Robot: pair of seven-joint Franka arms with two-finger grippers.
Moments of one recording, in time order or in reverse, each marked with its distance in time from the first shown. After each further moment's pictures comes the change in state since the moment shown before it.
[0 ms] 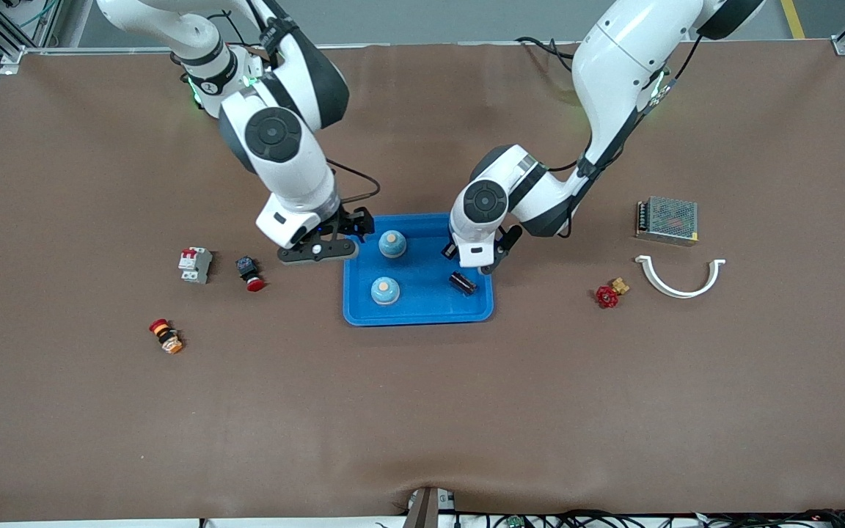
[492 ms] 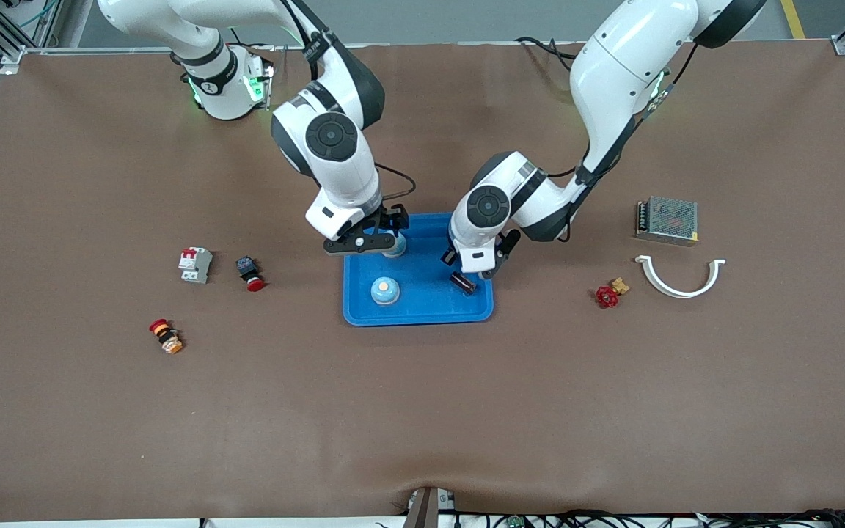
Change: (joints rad) left arm 0.007 0.022 0.002 0.009 0.000 0.049 -0.022; right arm 0.091 0.078 0.000 -0.056 0.000 0.156 0.105
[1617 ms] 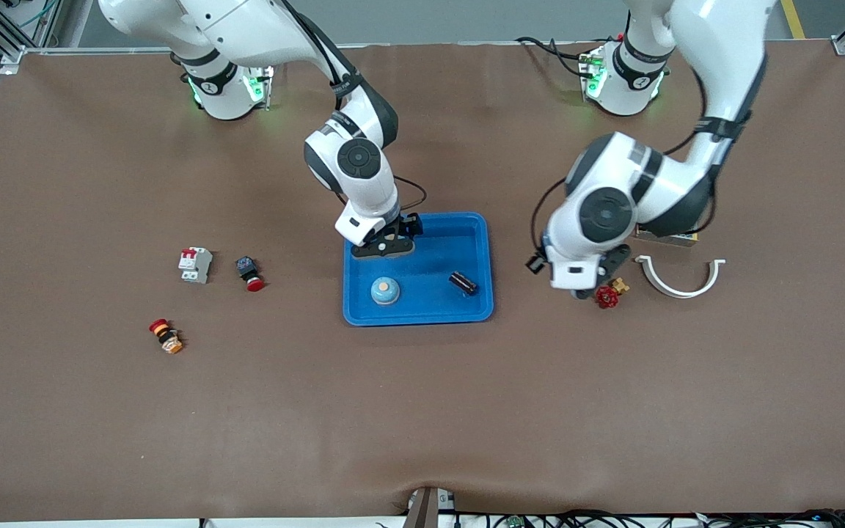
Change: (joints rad) left arm 0.300 -0.297 0.012 0.024 0.001 -0.463 0.492; right arm 0.062 0.156 -0.002 -0.073 -0.007 0.239 0.022
